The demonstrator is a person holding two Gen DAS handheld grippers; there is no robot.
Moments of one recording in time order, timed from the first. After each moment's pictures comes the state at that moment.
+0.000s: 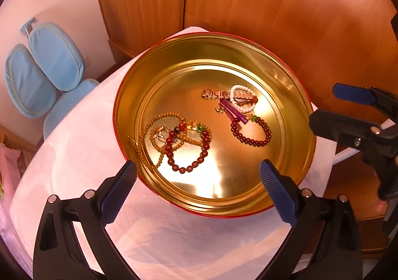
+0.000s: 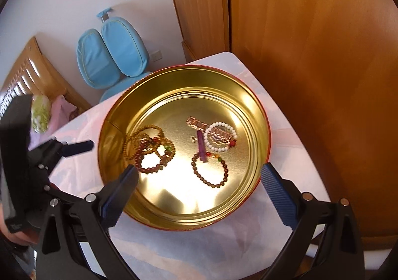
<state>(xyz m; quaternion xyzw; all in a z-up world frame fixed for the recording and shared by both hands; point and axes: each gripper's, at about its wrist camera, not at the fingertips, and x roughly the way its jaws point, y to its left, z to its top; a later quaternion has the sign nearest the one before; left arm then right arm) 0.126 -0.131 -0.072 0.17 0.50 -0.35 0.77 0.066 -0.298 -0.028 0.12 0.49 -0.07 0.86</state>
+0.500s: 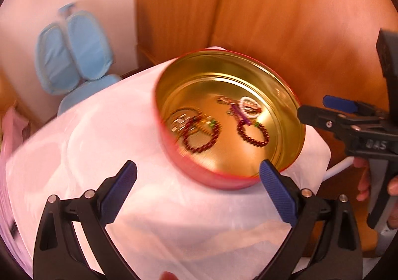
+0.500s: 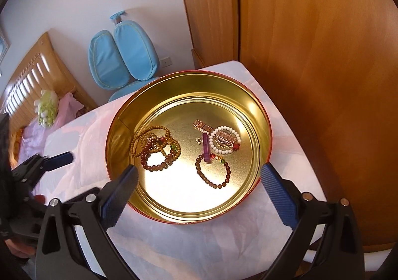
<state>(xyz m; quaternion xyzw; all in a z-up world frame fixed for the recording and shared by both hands) 0.073 -0.053 -0.047 0.06 0.47 -0.28 0.84 0.050 -0.280 -0.026 0.07 0.45 -0.04 0.89</state>
